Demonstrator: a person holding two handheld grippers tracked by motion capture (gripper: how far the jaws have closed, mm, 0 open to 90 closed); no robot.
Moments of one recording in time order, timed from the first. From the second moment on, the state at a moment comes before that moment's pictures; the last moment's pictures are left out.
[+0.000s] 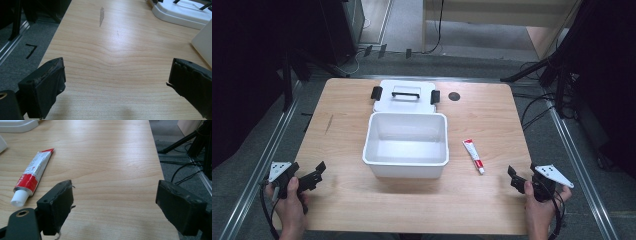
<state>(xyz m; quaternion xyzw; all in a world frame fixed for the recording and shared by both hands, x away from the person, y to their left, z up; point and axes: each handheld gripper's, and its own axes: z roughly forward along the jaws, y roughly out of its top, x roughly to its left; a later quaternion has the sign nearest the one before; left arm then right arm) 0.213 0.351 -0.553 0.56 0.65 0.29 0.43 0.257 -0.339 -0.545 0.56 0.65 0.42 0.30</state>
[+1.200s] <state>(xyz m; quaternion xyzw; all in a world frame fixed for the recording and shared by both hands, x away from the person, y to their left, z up) 0.213 0.351 -0.553 0.56 0.65 0.29 0.42 0.303 -0.283 -0.491 0.53 0.84 0.10 0.08</state>
